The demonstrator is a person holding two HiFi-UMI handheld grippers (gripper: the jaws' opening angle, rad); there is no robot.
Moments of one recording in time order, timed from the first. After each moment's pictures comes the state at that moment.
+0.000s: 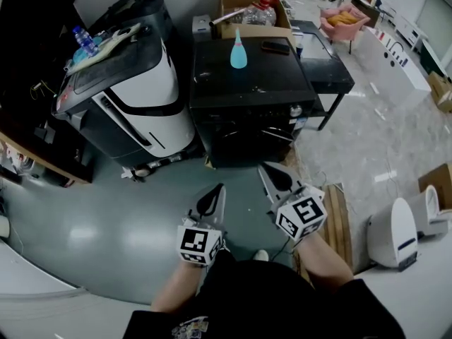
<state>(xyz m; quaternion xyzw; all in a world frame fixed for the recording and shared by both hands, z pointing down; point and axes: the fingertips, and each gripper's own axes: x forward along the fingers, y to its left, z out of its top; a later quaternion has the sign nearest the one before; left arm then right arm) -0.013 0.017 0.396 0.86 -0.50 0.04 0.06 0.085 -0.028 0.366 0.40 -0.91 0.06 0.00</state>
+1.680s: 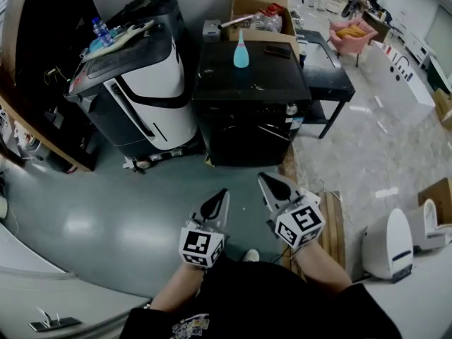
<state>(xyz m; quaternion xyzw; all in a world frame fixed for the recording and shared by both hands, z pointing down) 0.041 0.104 0.397 0.85 -0.52 0.03 0.06 0.128 0.064 0.373 0.37 -0.93 0.07 0.01</state>
